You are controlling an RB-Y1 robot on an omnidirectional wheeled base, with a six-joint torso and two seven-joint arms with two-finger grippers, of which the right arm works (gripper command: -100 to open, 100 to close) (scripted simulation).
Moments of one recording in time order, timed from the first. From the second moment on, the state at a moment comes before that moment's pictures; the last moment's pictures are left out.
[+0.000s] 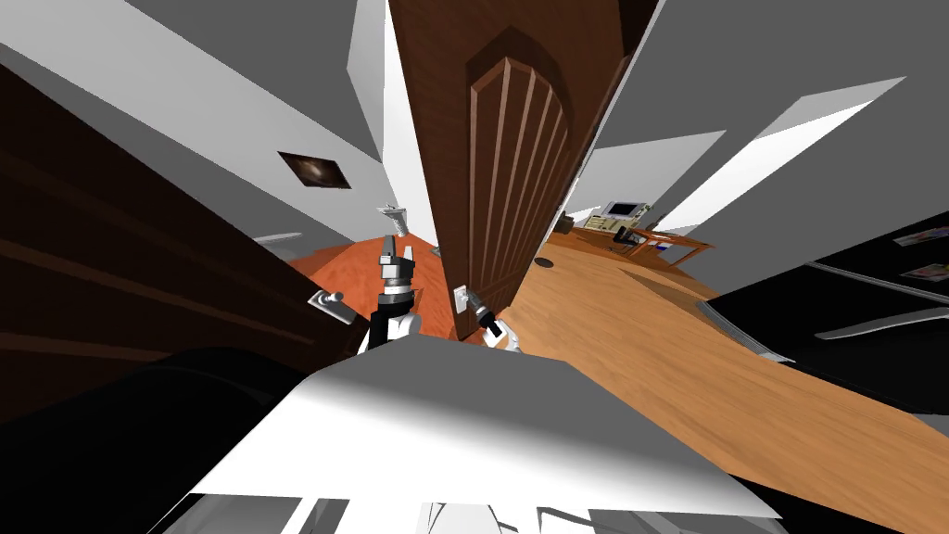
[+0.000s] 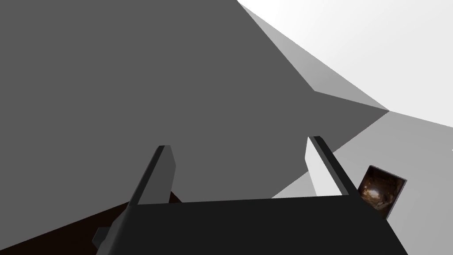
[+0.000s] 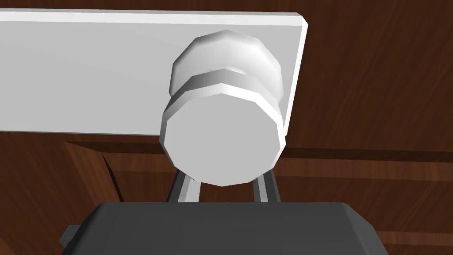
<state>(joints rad) -0.14 -0.06 0.63 -1.17 0.19 -0.33 -0.29</state>
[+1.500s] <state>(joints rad) -0.12 -0.07 0.65 -1.21 0.21 -0.32 -0.31</state>
